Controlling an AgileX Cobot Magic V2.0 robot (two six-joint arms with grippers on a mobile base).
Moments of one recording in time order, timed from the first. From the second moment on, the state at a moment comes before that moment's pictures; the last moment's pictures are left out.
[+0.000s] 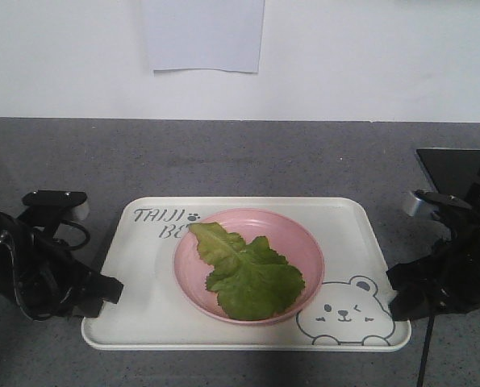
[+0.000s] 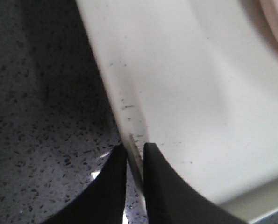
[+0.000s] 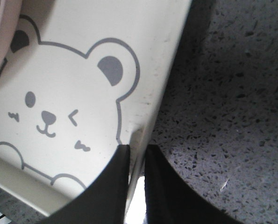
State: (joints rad) left arm -0.28 1.43 -0.91 -0.29 0.89 0.08; right arm -0.06 1.48 -0.89 0.51 1.07 -0.47
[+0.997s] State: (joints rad) left arm -0.29 1.51 -0.92 -0.31 0.90 0.09; right arm -0.05 1.48 -0.89 0.38 1.09 -0.39
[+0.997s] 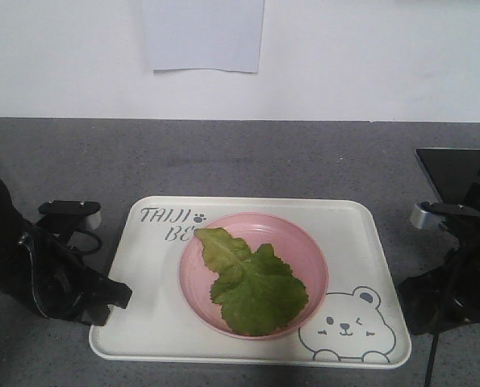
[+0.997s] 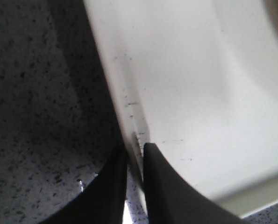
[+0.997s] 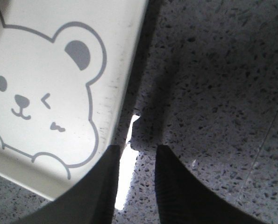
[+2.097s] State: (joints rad) left arm -0.29 0.80 -0.77 0.08 0.93 -0.04; right arm -0.05 0.85 -0.89 0.27 1.15 -0.33
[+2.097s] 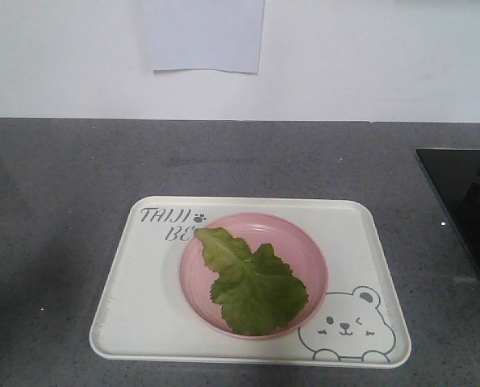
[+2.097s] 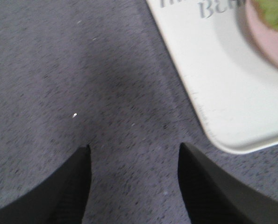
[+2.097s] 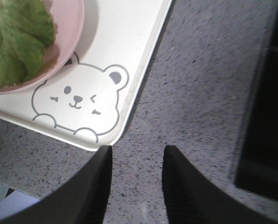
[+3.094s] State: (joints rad) left arm -0.29 0.59 -0.62 0.10 0.75 -0.07; right arm -0.05 0.56 -0.61 0.31 0.96 -0.32
